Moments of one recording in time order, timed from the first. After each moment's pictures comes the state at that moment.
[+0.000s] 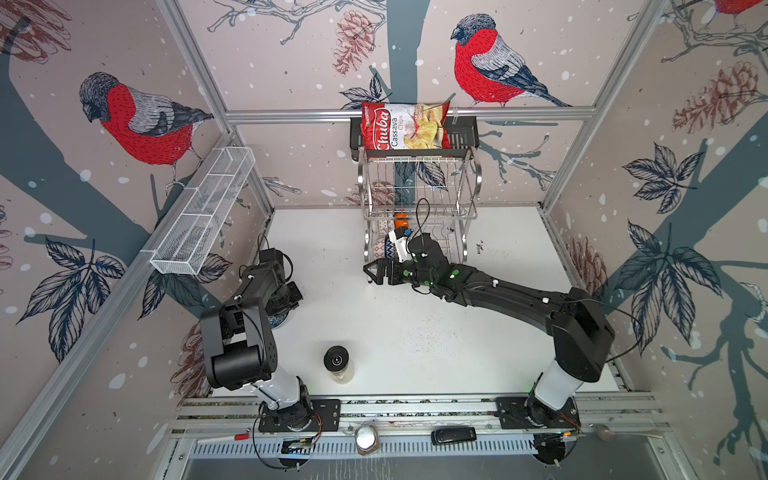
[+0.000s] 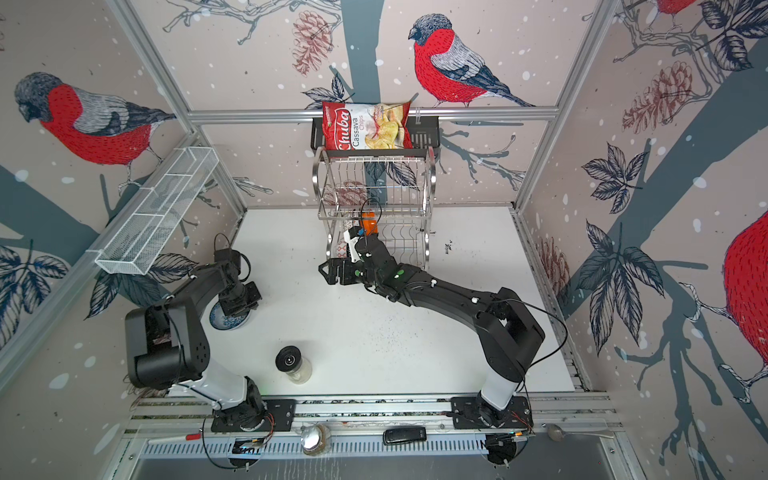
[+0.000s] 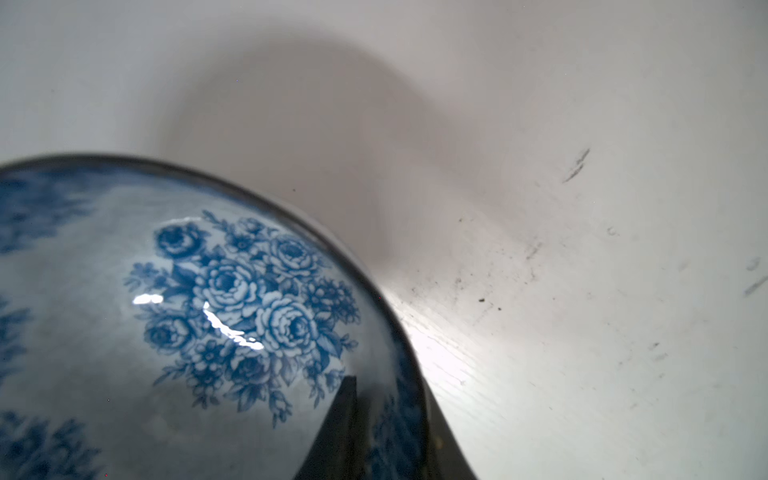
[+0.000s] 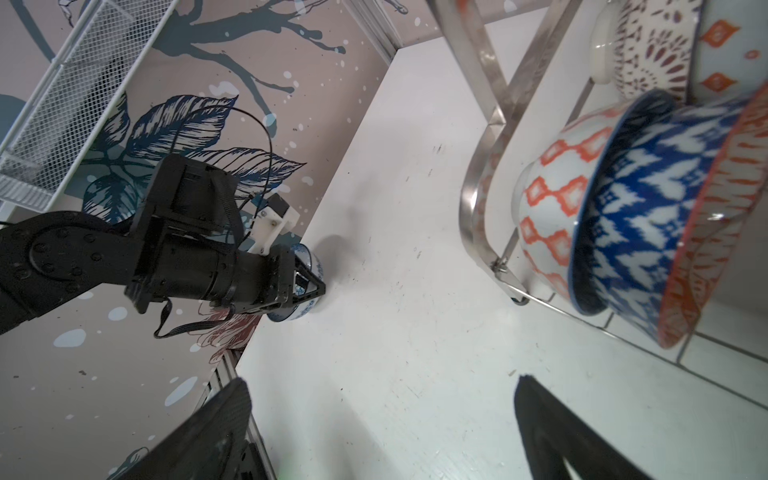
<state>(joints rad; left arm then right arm) 0.26 1.59 0.98 -0.80 -0.01 -0.34 0.90 1.71 1.24 0.00 -0.19 0.63</state>
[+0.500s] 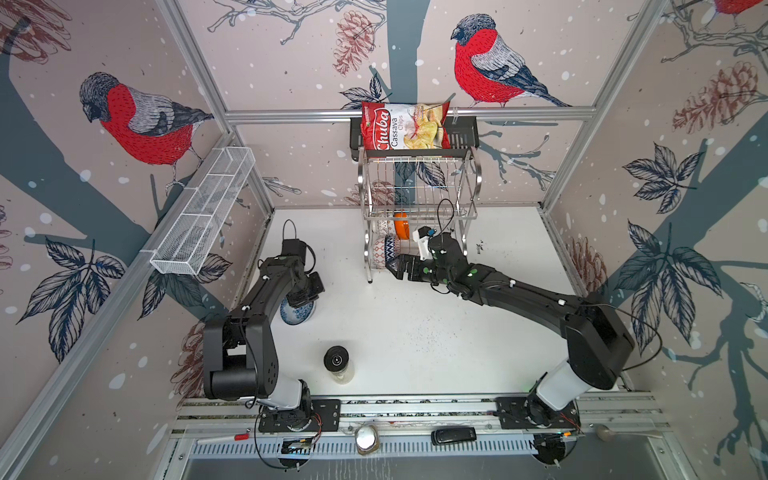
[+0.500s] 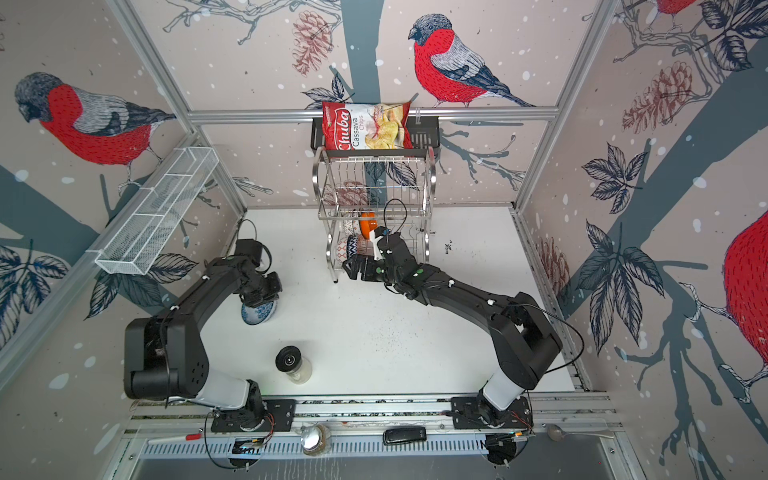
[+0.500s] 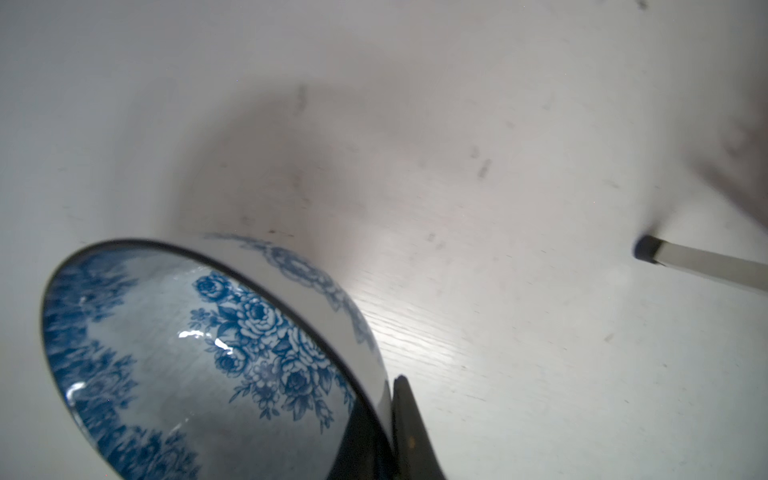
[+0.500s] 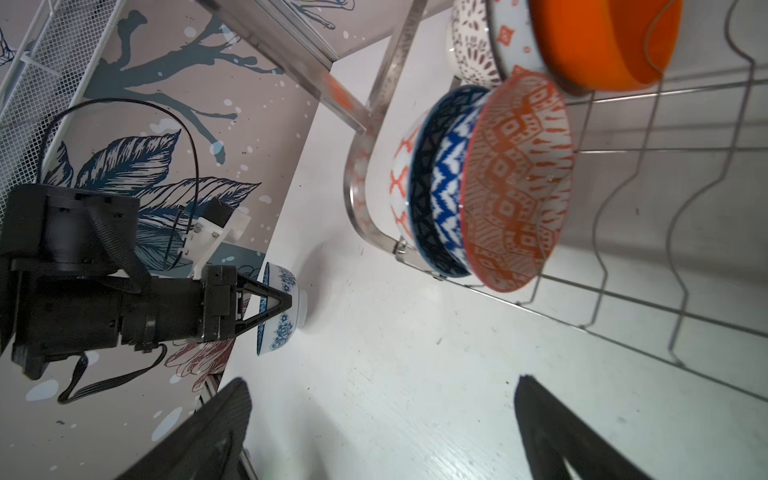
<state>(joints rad) -0.02 1.49 1.03 -0.85 0.12 -0.43 0.77 1.60 1.09 -0.02 -0.24 0.68</state>
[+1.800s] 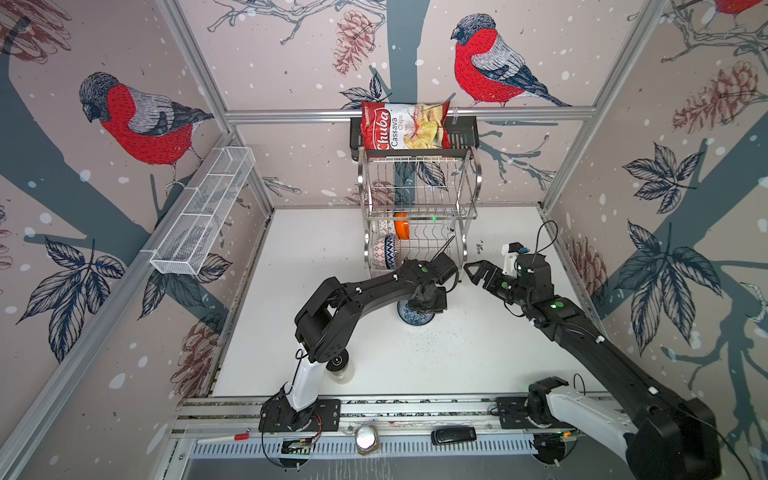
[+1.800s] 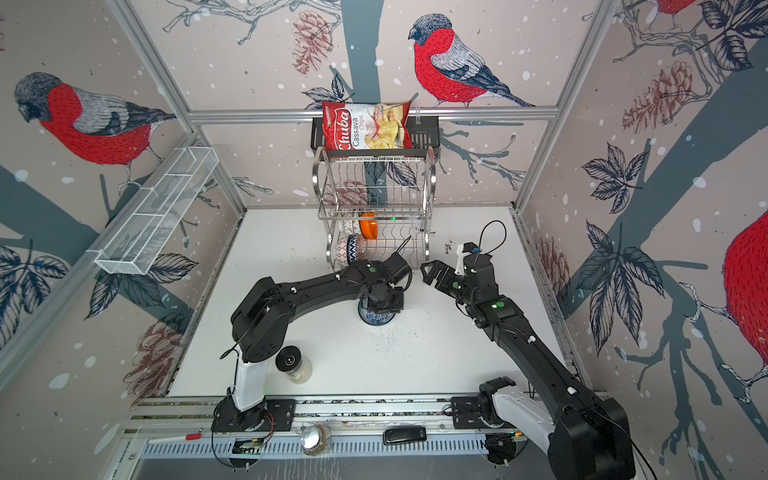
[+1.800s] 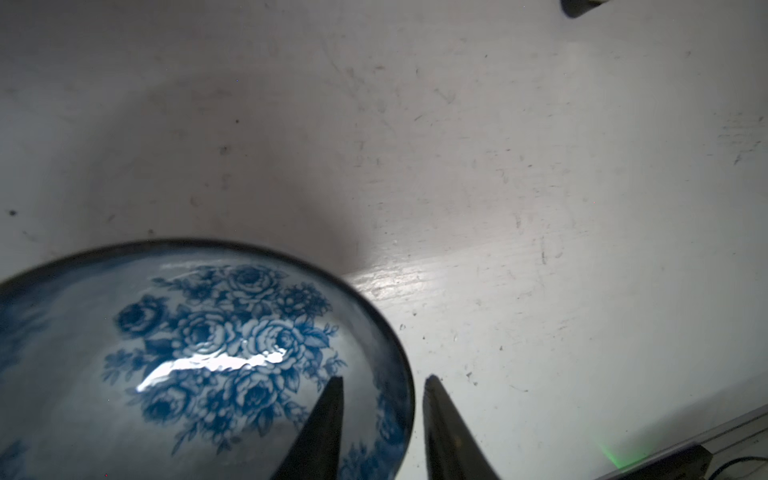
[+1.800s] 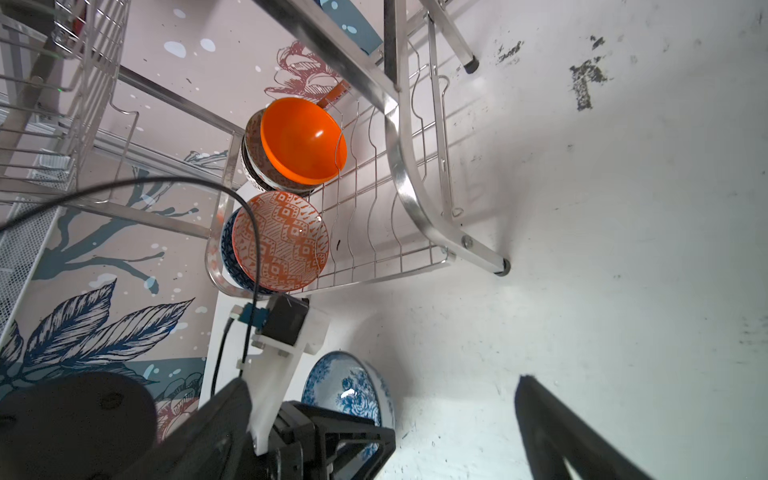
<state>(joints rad) -0.92 2.01 1.56 -0.80 0.08 -0.87 0.35 1.02 0.68 -0.21 -0.25 0.70</state>
